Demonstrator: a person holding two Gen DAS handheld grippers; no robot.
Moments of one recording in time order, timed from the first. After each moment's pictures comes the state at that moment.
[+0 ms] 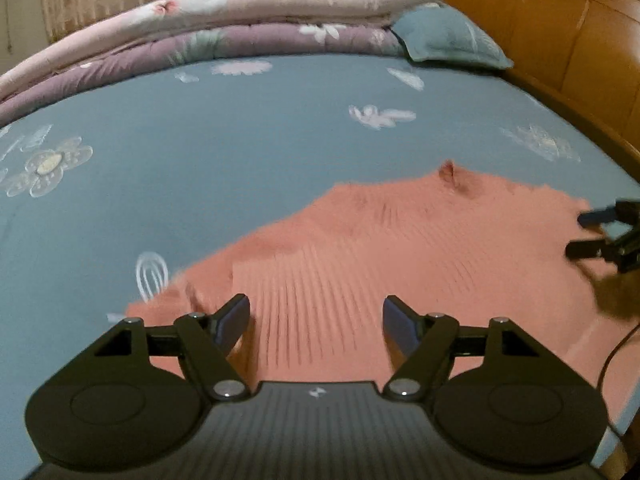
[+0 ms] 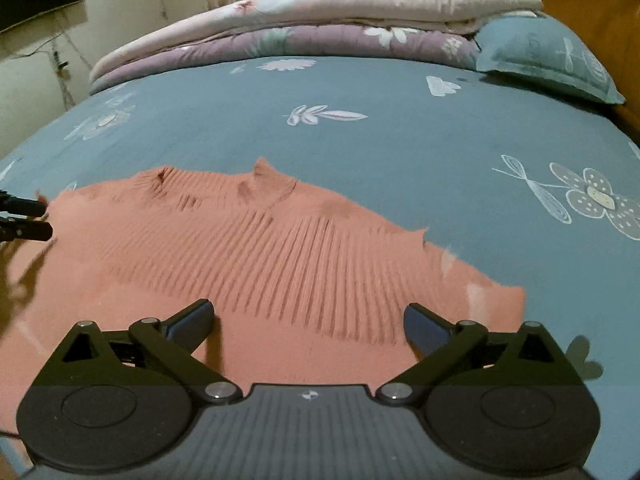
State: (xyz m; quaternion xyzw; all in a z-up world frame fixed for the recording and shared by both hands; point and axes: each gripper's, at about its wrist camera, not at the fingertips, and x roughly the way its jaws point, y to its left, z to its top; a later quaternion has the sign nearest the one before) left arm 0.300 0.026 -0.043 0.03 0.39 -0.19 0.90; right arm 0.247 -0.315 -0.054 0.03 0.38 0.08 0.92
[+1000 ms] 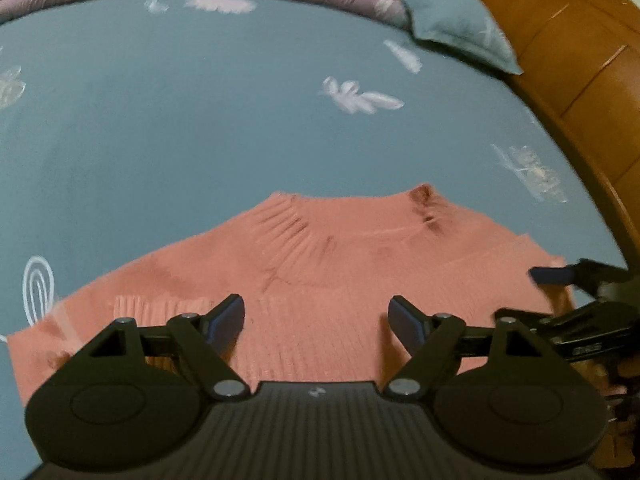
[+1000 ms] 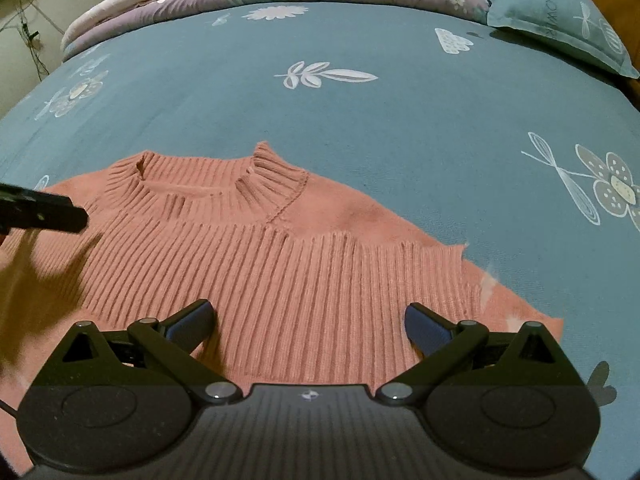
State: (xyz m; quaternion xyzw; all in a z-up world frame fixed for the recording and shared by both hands) left arm 0.367 -0.009 -0.052 -0.06 0.48 -0.20 0.85; right arm 0.294 -0.285 -0.056 0.02 0.47 0.05 0.88
